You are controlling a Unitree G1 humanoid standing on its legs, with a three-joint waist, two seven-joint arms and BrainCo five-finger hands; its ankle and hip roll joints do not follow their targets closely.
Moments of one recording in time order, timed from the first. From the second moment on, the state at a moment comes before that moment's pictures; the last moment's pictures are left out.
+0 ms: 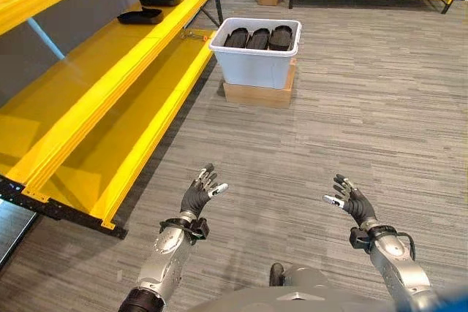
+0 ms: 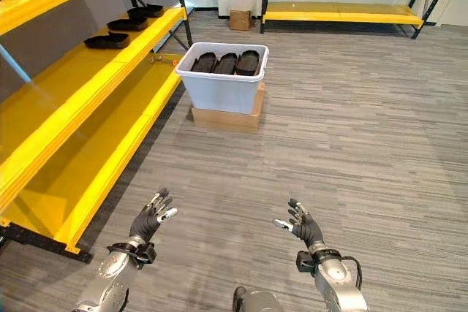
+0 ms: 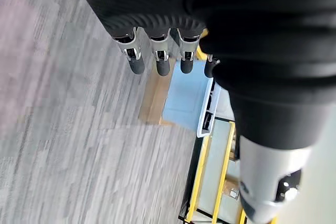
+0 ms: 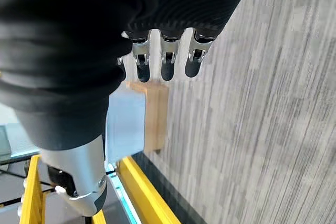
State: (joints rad) left arm 0.13 0.32 -0.26 0.26 -0.58 -0.14 -0.02; right arm 0.15 -0.41 0.21 0.34 0.47 -0.10 0.03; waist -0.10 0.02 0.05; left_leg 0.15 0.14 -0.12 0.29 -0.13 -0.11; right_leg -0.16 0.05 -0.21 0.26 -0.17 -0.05
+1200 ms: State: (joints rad) left arm 0.10 0.41 -0.27 0.26 -0.57 -0.12 -0.04; right arm 0.20 -0.33 0.28 0.26 0.46 -0.10 0.04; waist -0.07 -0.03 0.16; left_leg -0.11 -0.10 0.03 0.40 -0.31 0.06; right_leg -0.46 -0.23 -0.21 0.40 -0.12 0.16
